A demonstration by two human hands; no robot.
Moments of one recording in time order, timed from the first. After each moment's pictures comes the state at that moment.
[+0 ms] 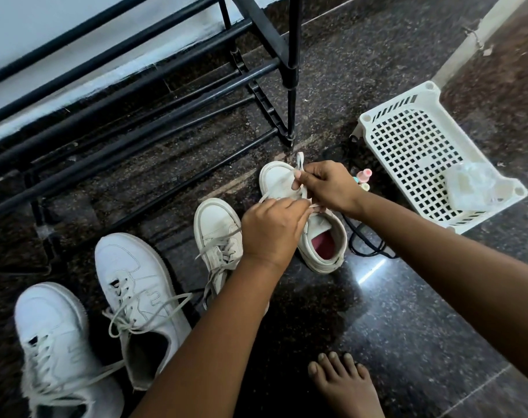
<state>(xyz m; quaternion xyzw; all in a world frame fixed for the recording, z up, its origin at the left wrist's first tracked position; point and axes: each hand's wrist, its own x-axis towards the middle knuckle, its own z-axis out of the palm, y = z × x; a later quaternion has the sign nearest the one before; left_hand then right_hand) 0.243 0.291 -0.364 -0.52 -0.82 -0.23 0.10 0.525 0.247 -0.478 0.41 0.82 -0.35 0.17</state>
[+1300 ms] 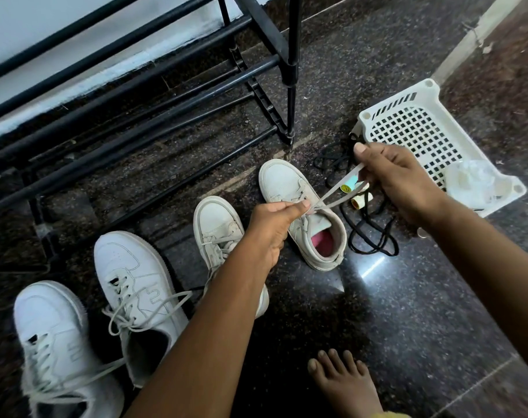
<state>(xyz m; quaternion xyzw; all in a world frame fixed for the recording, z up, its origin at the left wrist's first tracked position) 0.246 0.302 -0.304 0.05 -0.69 -0.47 -0.56 0.385 0.368 -0.325 0.28 0.77 -0.56 0.11</state>
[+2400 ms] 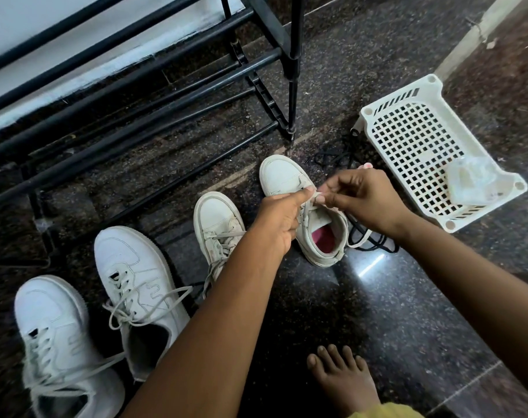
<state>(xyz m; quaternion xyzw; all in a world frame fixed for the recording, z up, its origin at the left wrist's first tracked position) 0.248 0.317 -0.305 0.10 -0.67 -0.49 -0.55 0.351 0.430 -0.346 0.29 0.79 -0.54 -0.04</state>
